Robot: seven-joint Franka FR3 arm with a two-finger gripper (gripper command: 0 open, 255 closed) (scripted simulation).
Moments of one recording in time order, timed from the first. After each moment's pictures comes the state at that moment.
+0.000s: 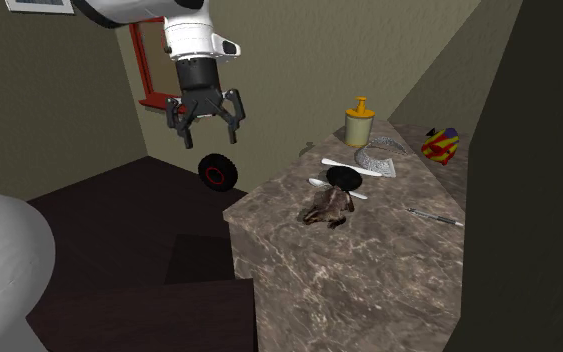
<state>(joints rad) -0.12 -0.23 -0.21 -2.34 -0.23 1.89 -0.07</state>
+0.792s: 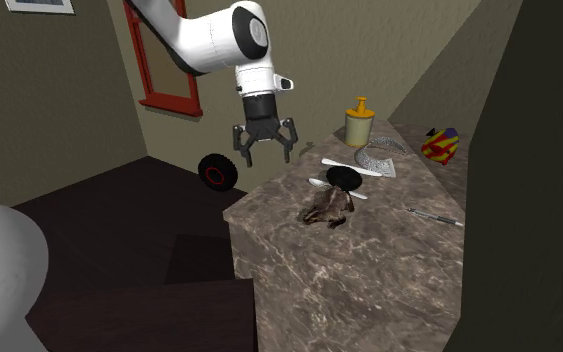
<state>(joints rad) -0.21 0.20 -0.31 -2.07 -0.20 2.05 -0.22</state>
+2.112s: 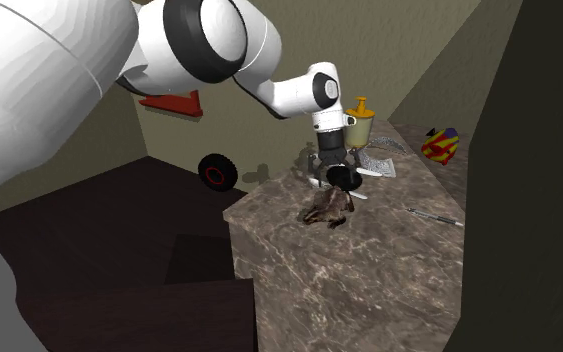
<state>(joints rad) -0.48 1.00 -0.30 -1.12 -0.06 1.92 -0.40</state>
